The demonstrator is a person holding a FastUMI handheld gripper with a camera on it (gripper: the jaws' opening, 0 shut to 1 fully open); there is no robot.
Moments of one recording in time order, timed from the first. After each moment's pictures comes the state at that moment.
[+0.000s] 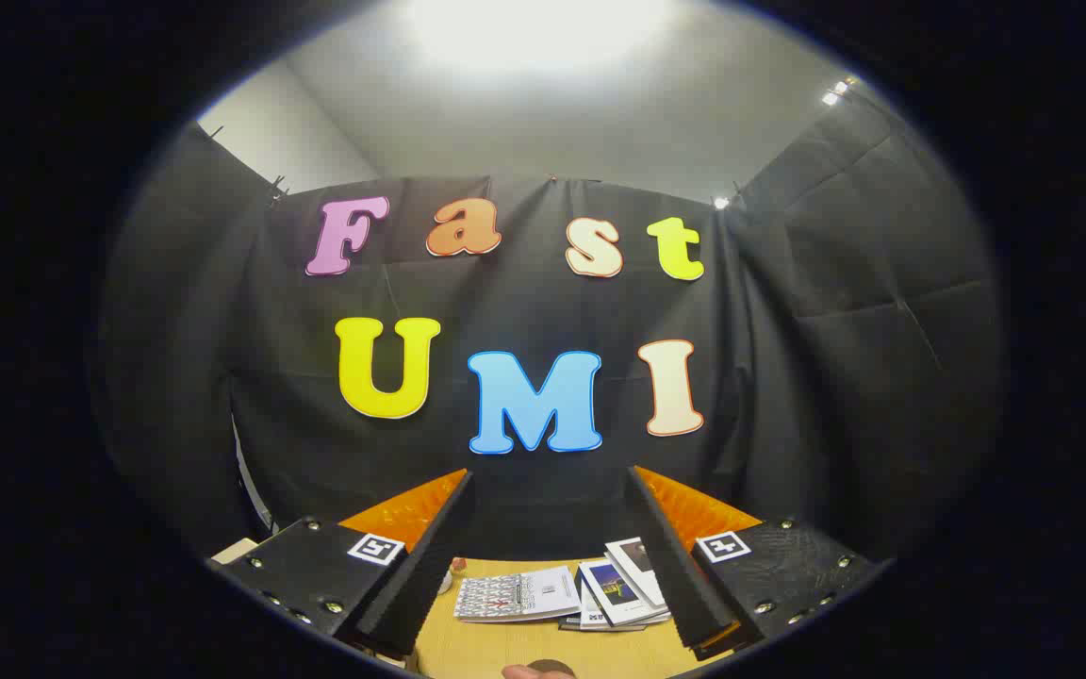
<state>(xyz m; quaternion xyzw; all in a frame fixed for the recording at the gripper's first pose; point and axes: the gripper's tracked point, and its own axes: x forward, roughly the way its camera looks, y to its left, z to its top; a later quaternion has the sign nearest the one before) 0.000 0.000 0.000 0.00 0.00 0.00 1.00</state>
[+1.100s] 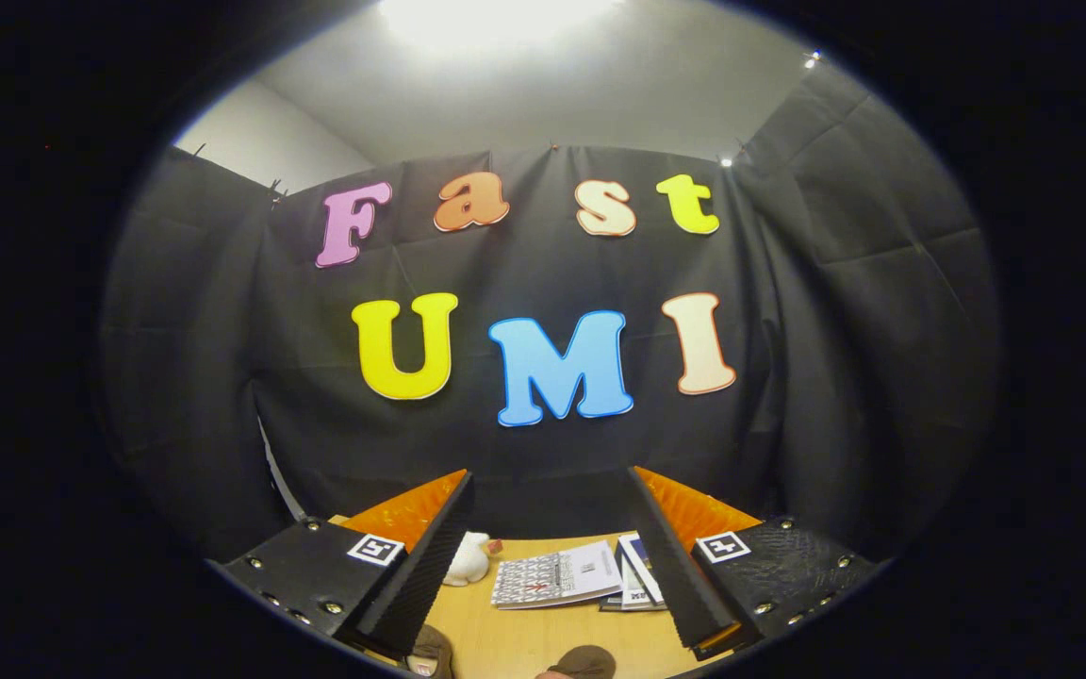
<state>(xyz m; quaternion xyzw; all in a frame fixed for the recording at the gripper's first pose) 0.012 0.028 -0.055 0.05 0.06 0.05 1.00</state>
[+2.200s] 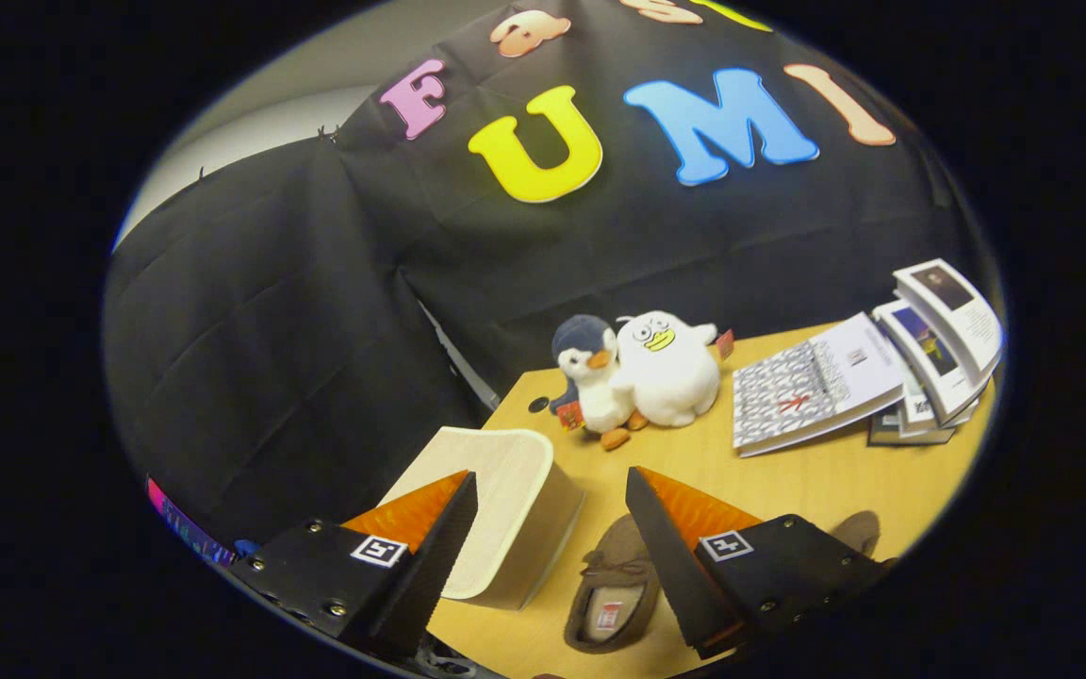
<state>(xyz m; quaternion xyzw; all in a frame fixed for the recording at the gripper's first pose) -0.039 0.247 -0.262 0.19 0.33 0.32 0.87</state>
